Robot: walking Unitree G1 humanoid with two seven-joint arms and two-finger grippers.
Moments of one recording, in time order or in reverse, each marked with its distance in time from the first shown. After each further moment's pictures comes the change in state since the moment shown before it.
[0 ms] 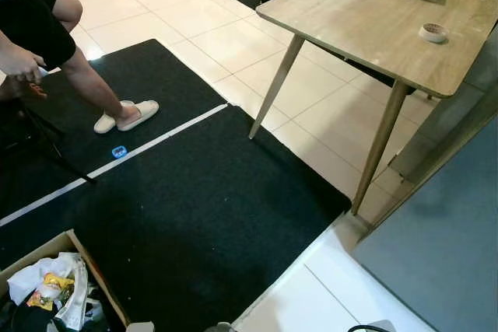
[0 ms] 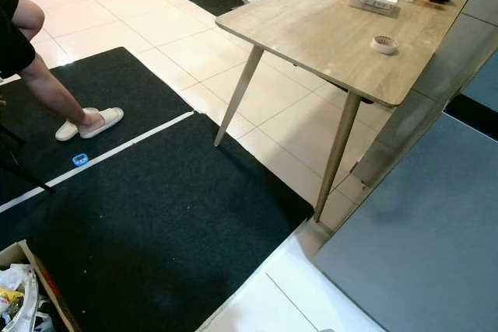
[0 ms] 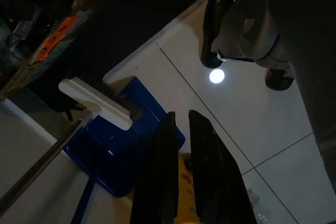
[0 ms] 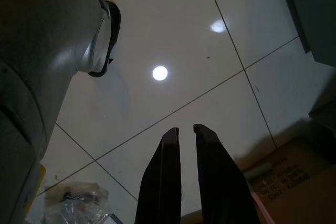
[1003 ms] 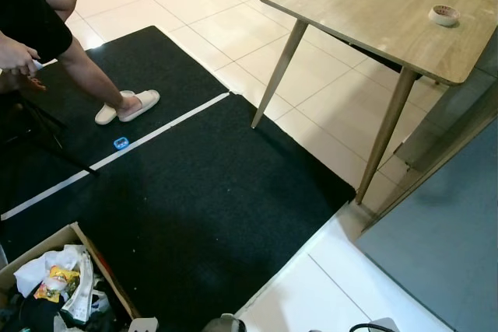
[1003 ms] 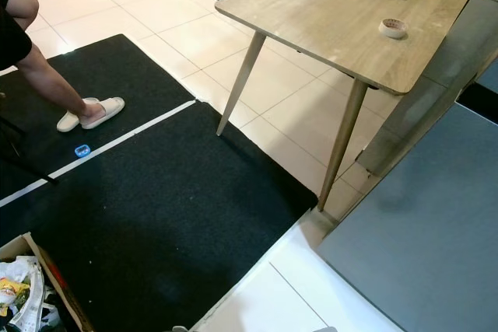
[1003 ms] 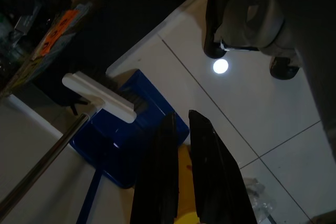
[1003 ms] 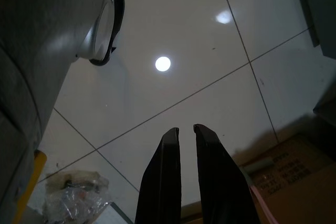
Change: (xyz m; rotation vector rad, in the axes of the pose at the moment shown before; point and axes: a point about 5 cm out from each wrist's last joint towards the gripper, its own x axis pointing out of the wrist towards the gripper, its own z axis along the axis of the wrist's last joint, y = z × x) left arm 0.000 -0.001 0.000 0.020 0.004 -0.011; right arm 0.000 -0.005 0.000 -0.016 0.001 -0.005
